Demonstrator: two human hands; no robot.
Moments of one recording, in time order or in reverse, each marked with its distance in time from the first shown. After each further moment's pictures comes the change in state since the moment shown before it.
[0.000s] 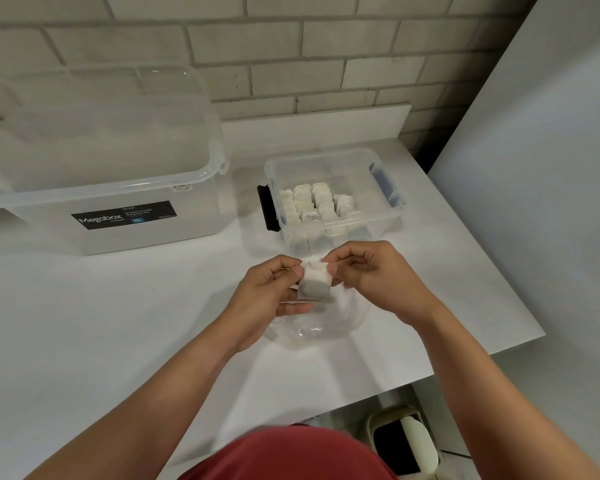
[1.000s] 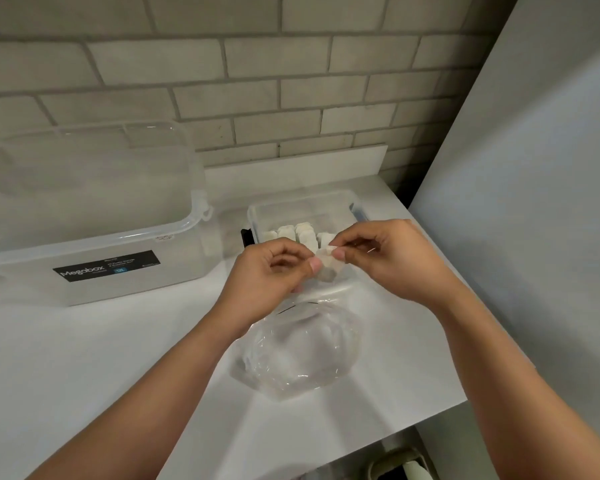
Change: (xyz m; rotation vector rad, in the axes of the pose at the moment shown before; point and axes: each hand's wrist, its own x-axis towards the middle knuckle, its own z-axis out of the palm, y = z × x) left_hand 0.028 0.076 0.036 0.414 0.100 0.359; right_hand 0.020 -0.054 -0.070 -0.409 0.177 -0.300
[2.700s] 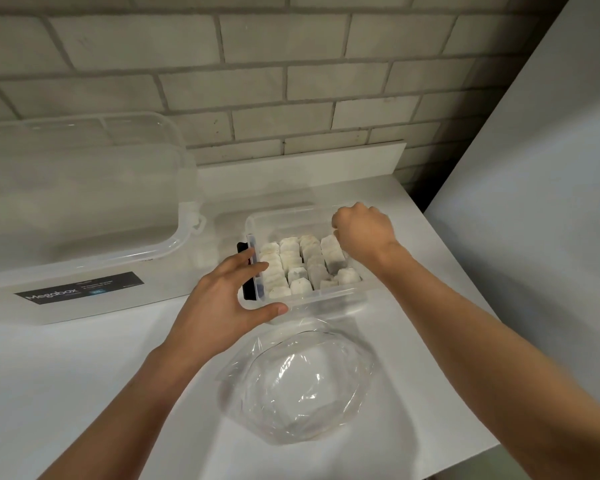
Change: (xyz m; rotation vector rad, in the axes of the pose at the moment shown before) left_hand 0.039 -0.051 -0.051 0.745 0.065 0.049; right_hand 0.149 0.083 0.063 -0.881 -0.169 0.131
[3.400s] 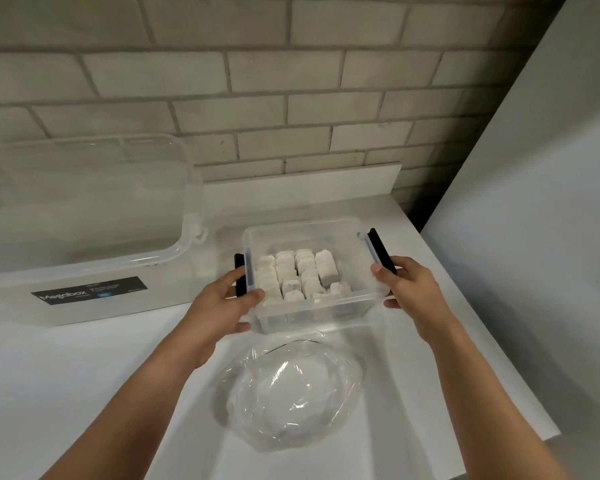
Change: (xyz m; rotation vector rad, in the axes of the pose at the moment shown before) left_hand 0.004 0.006 0.009 -0.756 -0.067 -0.509; right_hand -0.097 0.063 0.033 1.387 0.054 0.518
